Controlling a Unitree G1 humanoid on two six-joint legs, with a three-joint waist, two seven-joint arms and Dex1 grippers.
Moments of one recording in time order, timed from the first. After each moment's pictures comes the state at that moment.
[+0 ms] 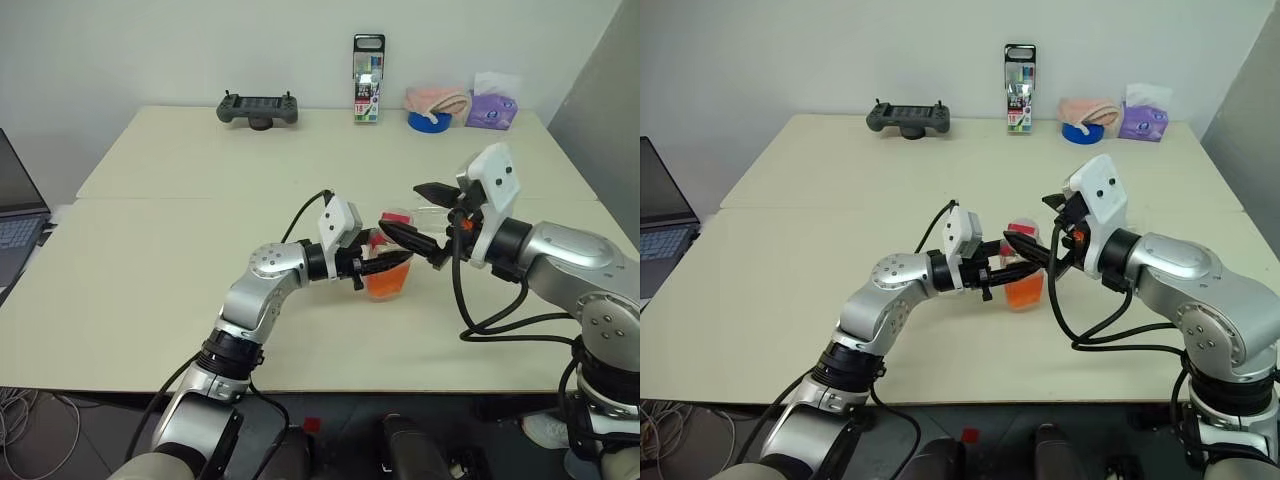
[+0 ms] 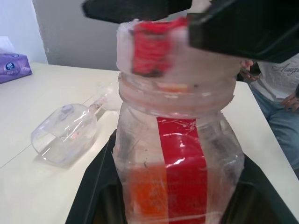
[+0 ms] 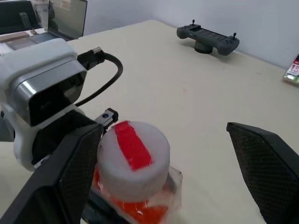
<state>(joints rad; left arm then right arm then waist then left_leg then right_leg) -0.62 0.24 -0.22 0.06 -0.34 0.30 -0.92 -0.60 -0.58 -0.12 -0.64 0.72 1.14 0.37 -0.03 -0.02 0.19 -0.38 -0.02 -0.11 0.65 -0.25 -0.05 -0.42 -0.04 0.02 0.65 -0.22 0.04</state>
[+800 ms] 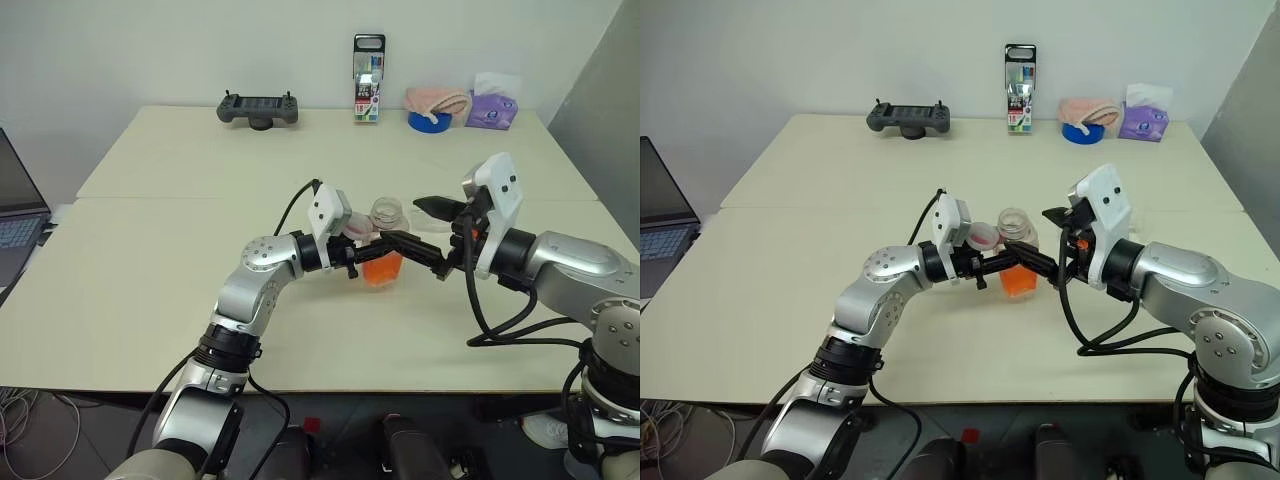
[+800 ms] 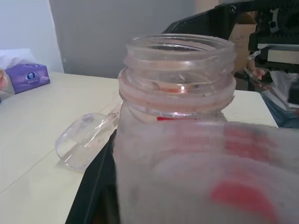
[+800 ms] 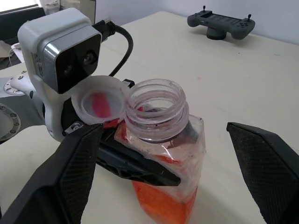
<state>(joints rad) -0.64 0.23 -0.17 0.09 -0.35 0.29 -0.92 -0.58 -0.57 -0.18 -0.66 0.89 1.23 0.29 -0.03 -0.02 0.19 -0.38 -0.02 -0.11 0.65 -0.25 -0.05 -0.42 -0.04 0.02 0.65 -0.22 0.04</state>
